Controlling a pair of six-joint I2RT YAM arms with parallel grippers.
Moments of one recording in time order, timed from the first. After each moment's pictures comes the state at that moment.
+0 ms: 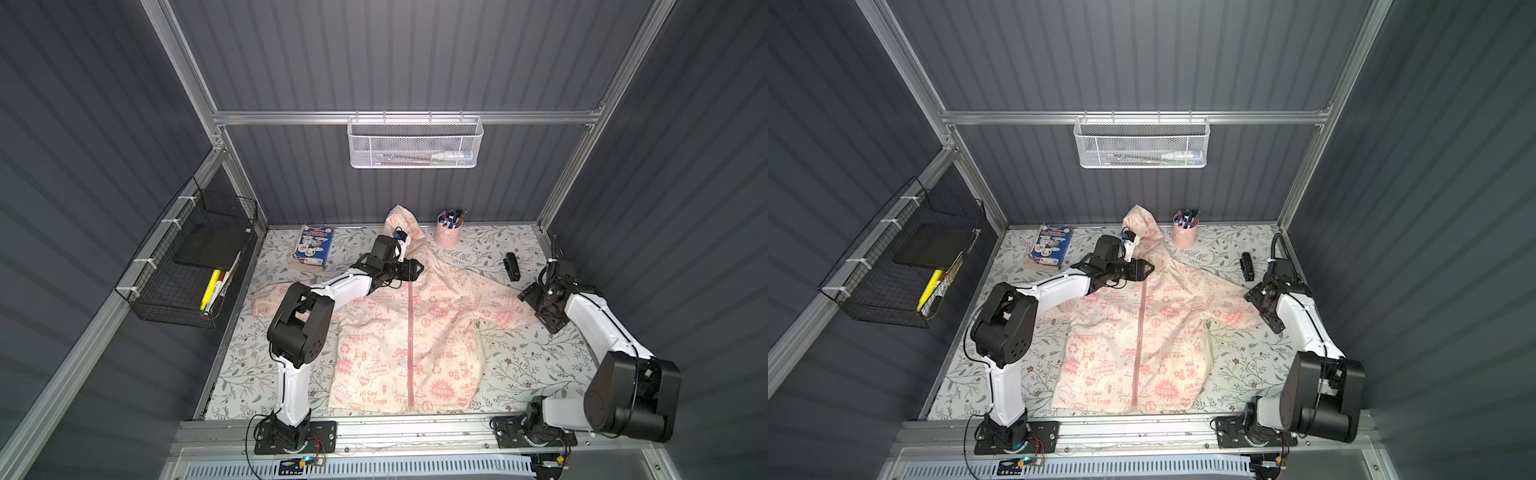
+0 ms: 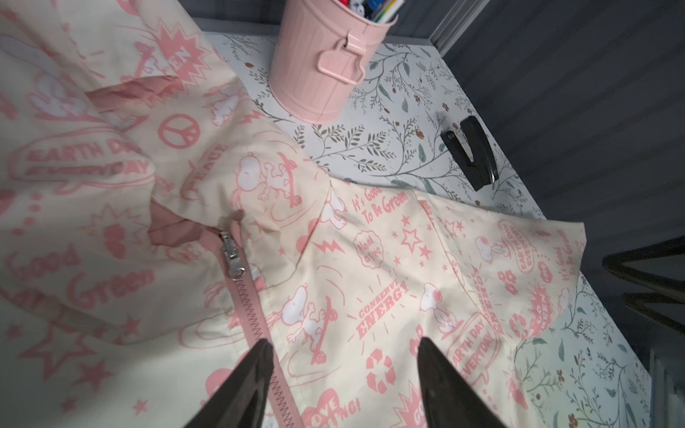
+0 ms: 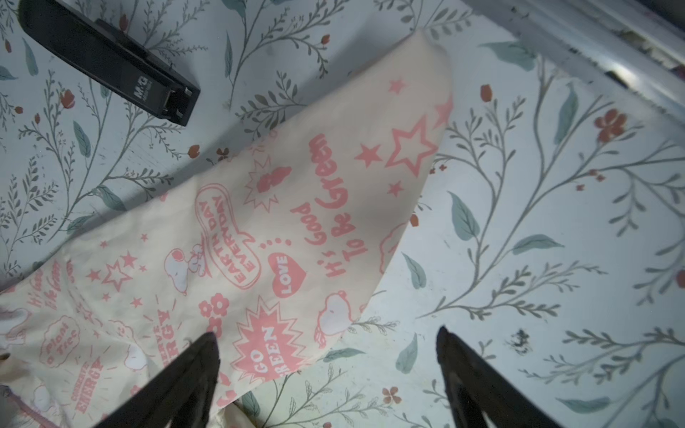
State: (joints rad) left arm -0.57 2.00 1.40 -0.01 0.34 -0.32; right arm -0.20 1.38 0.94 -0.73 0.04 0.76
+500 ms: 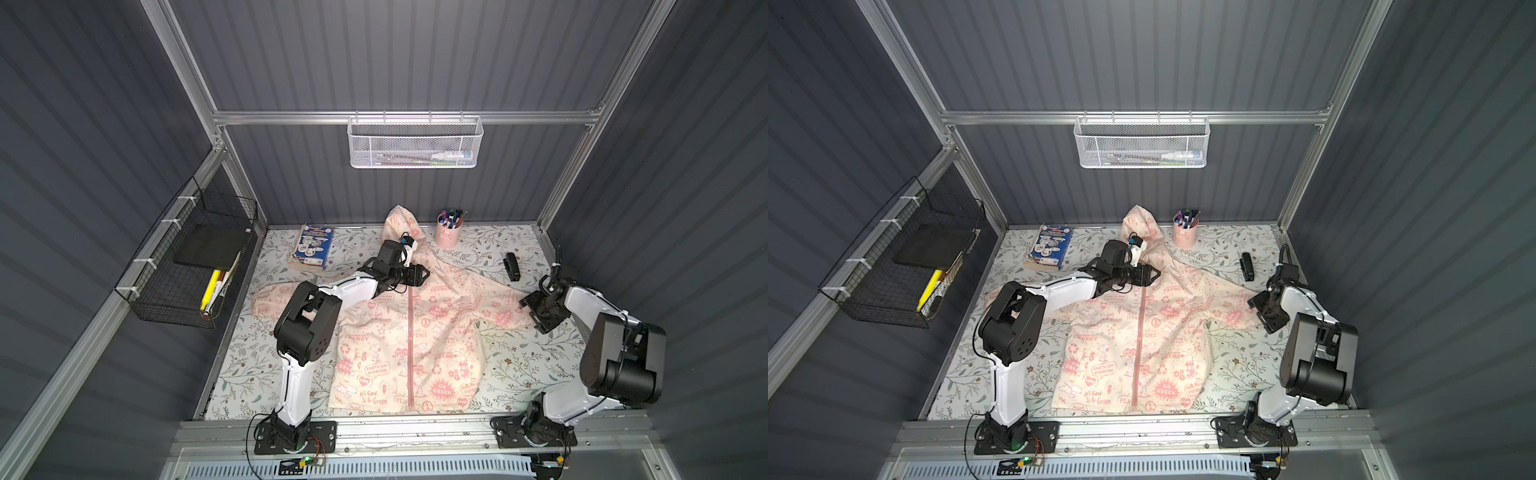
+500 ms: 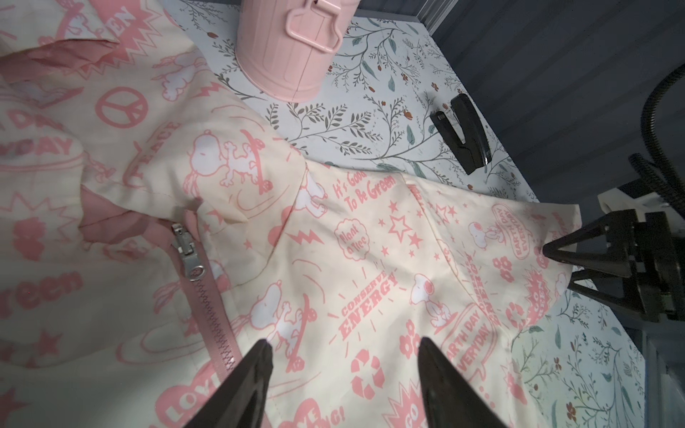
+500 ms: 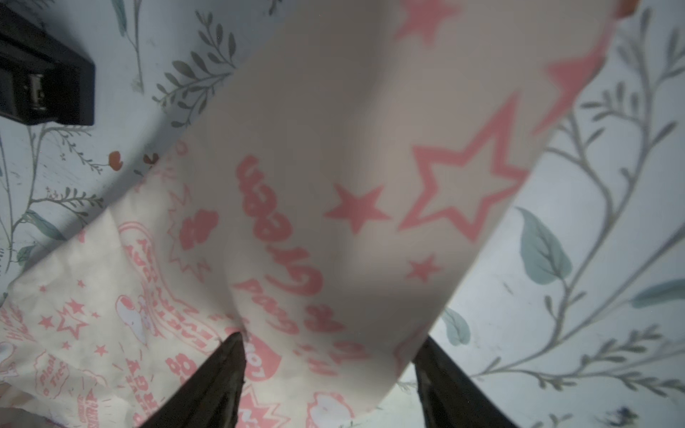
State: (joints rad) left arm -0.60 2.04 1.40 0.03 0.36 -0.32; right arm -0.29 1.60 0.94 -0.64 -0.13 0.75
